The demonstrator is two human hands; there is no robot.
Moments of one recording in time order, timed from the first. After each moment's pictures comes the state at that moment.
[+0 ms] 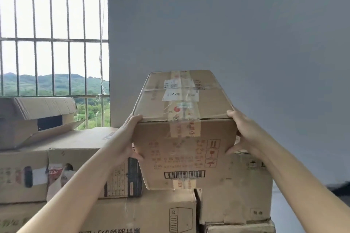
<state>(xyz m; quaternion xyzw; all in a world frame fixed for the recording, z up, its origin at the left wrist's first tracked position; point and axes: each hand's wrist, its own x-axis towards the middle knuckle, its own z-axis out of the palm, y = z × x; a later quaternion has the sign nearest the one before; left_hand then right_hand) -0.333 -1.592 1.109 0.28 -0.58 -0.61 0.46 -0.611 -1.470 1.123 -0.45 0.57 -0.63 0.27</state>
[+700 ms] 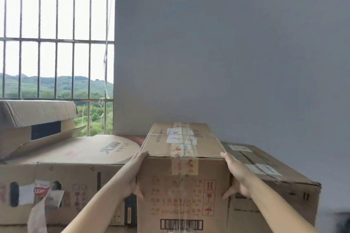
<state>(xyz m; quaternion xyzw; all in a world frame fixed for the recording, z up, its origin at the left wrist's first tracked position) -0.355 -1.715 1.049 0.42 -0.51 -0.63 0.41 -0.631 -1.612 1.048 -0.37 0.62 -0.57 0.40</state>
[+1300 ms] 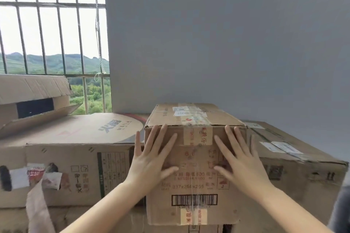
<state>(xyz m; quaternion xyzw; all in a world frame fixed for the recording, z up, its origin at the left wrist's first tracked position) -0.380 -1.768 0.977 0.29 -0.81 0.35 0.36 -0.637 -1.649 0.976 -0.63 0.62 -0.18 -0.43</state>
